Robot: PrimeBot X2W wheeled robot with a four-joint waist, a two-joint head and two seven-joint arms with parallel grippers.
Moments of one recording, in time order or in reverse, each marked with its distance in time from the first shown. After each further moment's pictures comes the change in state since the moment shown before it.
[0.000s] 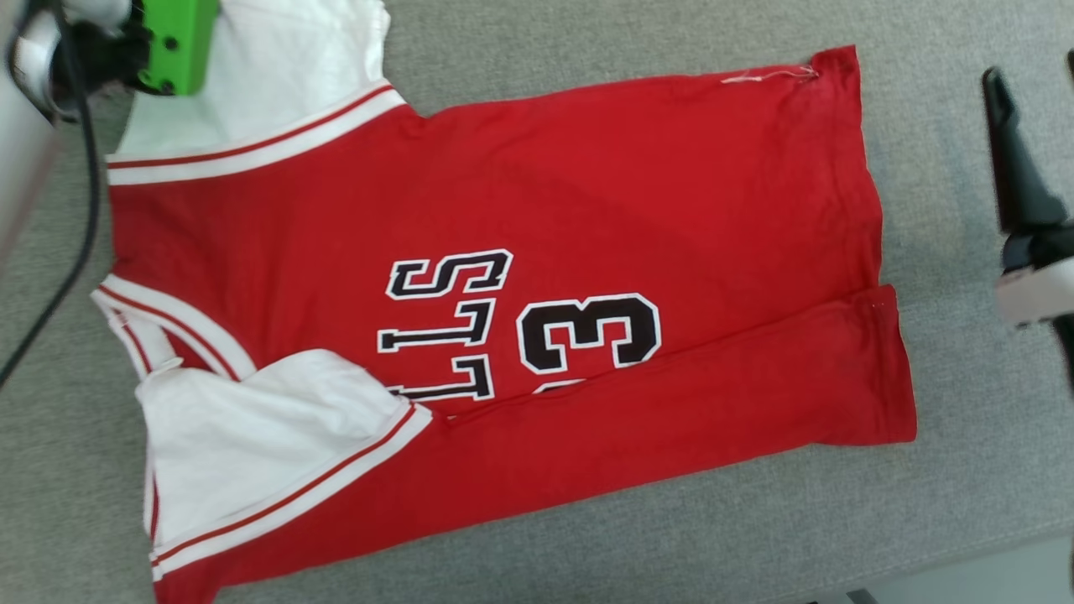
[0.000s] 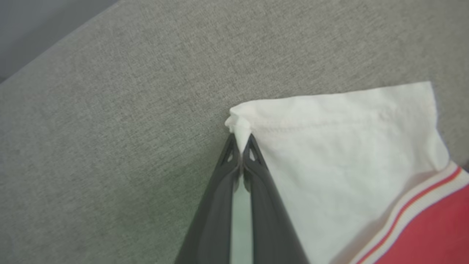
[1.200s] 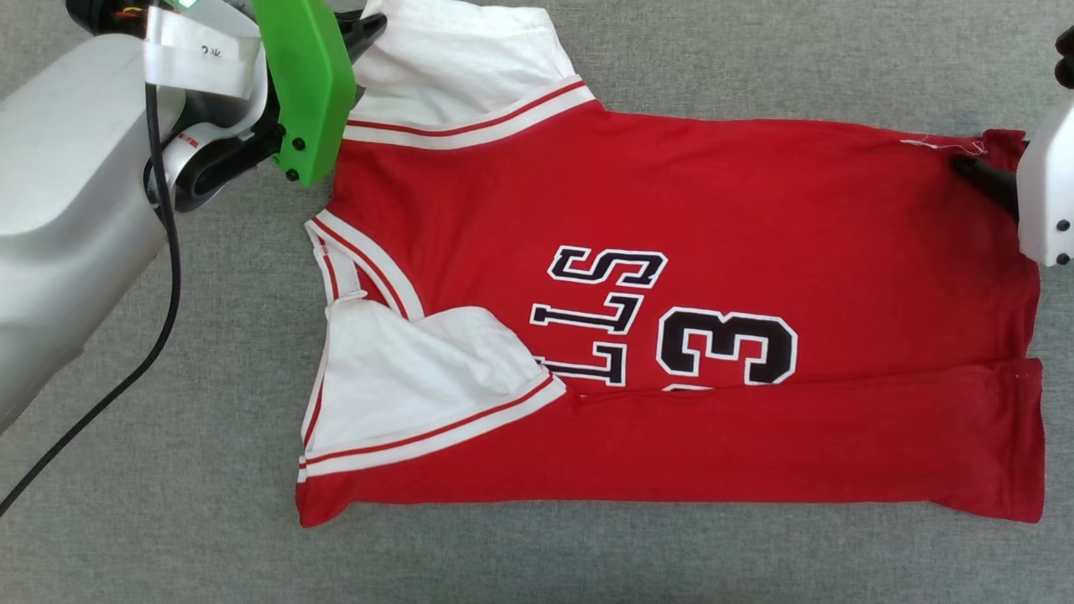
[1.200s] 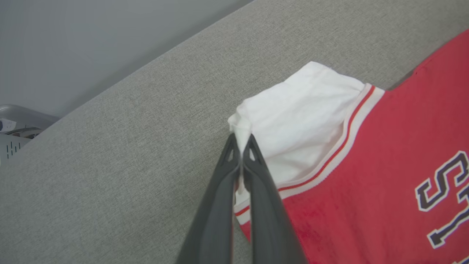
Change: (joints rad) left arm 0.093 0.016 -0.096 -0.275 0.005 0.000 -0.354; right arm -0.440 -0.304 0.522 0.442 0.373 -0.001 0.796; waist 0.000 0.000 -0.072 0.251
